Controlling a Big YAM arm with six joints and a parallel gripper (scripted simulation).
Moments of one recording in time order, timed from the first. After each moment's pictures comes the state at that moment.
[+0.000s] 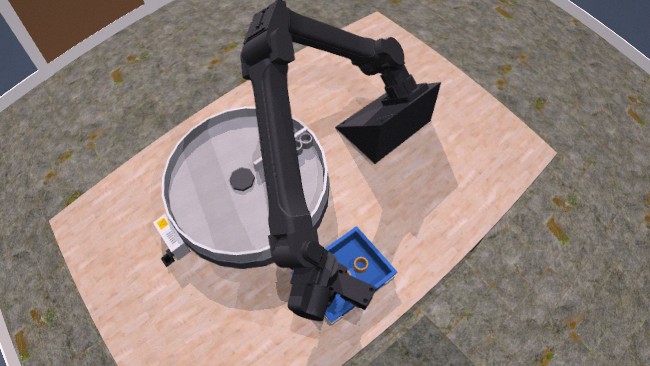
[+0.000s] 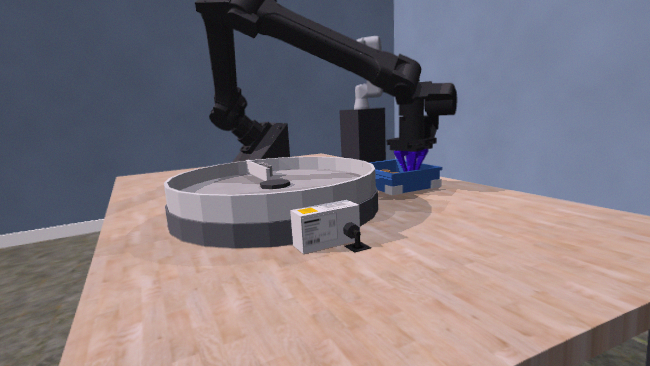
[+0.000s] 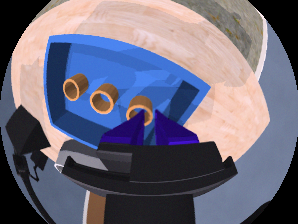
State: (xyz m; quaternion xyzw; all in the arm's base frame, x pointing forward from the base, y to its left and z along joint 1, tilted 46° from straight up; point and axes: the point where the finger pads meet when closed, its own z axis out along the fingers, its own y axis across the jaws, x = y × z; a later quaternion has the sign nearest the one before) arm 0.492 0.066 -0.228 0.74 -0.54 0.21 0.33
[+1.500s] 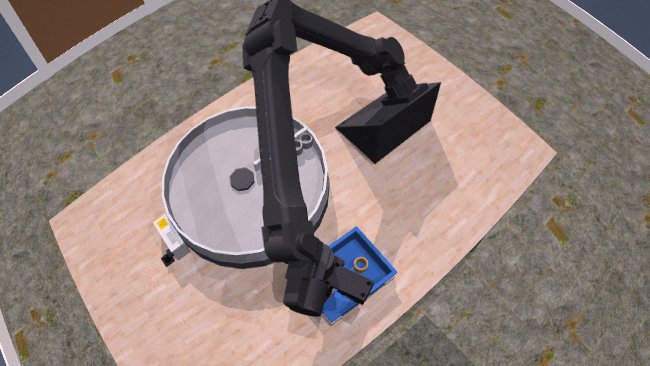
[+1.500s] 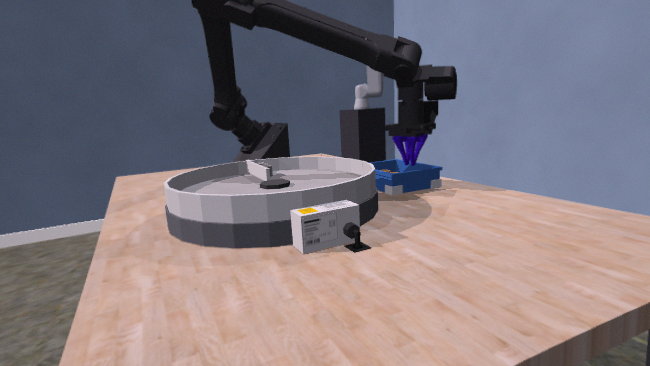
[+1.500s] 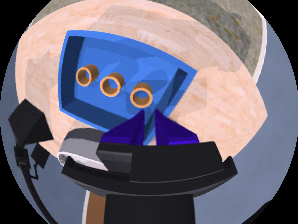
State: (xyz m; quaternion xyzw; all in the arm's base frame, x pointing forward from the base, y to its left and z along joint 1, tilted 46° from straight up) arm 0.497 0.088 -0.200 0.74 -0.54 0.20 0.34
